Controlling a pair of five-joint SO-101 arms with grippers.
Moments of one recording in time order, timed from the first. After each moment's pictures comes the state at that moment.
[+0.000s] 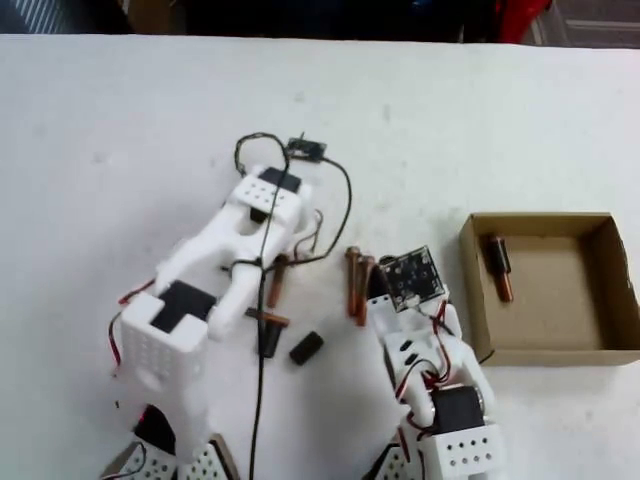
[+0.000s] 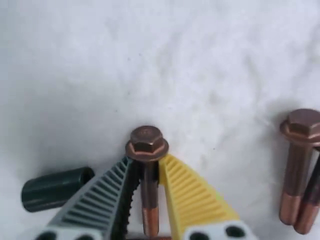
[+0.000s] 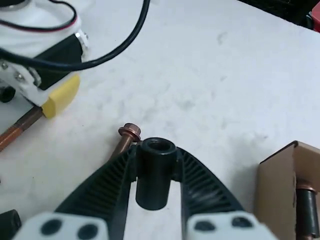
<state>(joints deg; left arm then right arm) 18.5 26.8 2.5 69.0 15.7 -13.8 -100.6 95.5 42.8 16.2</state>
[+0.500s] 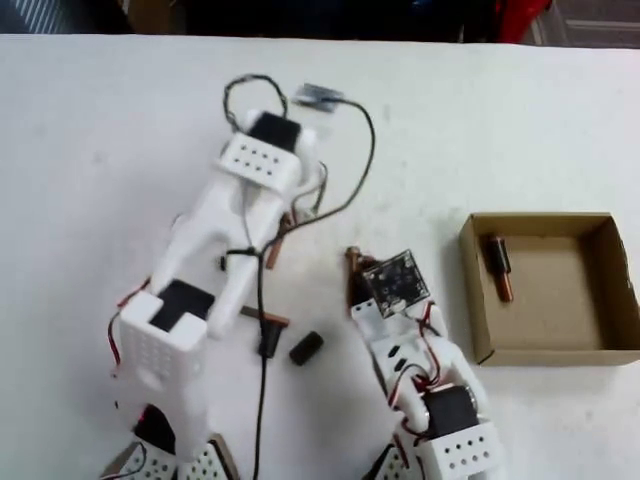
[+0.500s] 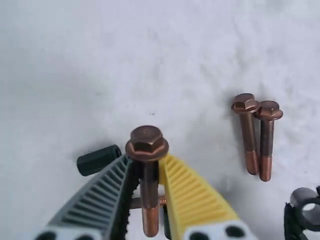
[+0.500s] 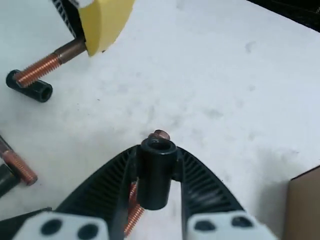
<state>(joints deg) 17.6 26.9 -26.0 93.5 9.4 -21.0 -100.6 95.5 42.4 13.2</state>
